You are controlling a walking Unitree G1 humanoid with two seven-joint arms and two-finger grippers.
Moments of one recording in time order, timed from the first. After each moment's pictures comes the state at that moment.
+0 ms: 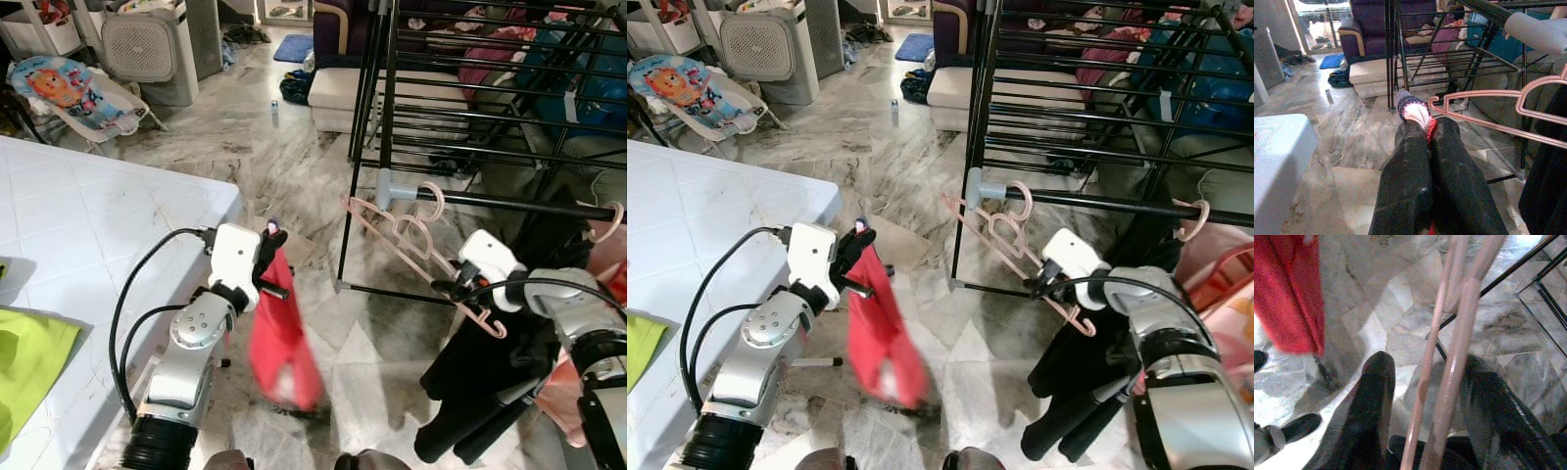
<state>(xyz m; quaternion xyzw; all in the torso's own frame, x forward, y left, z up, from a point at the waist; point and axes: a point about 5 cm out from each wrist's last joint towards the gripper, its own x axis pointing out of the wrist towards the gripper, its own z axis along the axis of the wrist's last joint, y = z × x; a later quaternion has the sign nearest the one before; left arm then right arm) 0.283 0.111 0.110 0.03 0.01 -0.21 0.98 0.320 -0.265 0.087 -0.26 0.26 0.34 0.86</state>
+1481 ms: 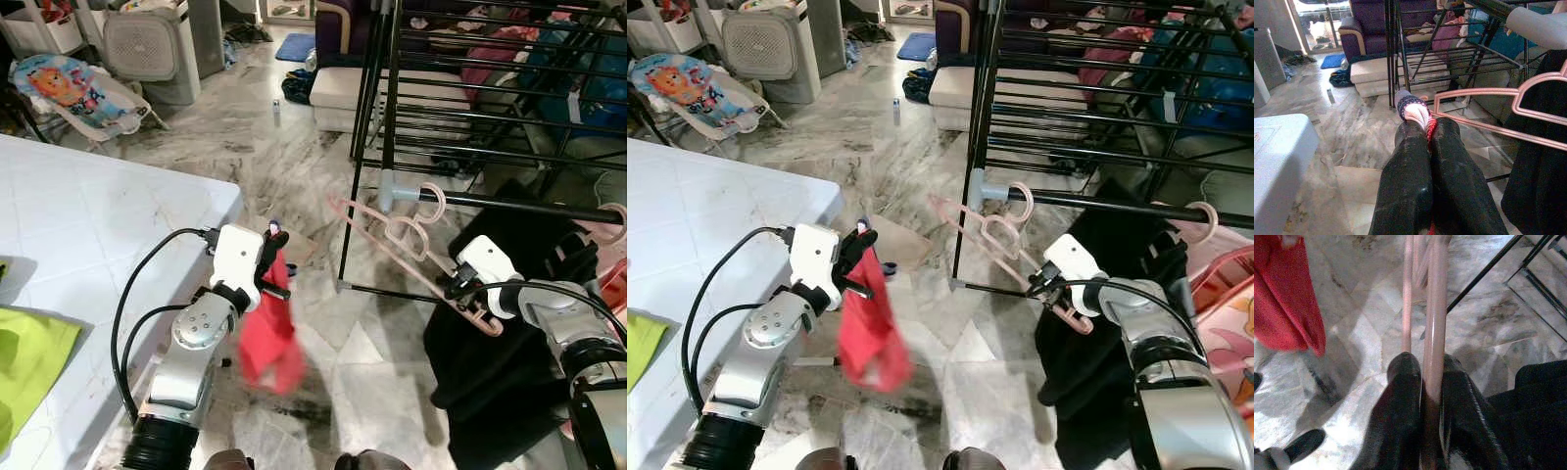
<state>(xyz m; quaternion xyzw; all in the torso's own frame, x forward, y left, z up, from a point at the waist) 0.283 0.109 0.109 0.04 0.02 -0.21 0.98 0.316 -0.266 0.072 -0.22 0.26 0.30 0.89</state>
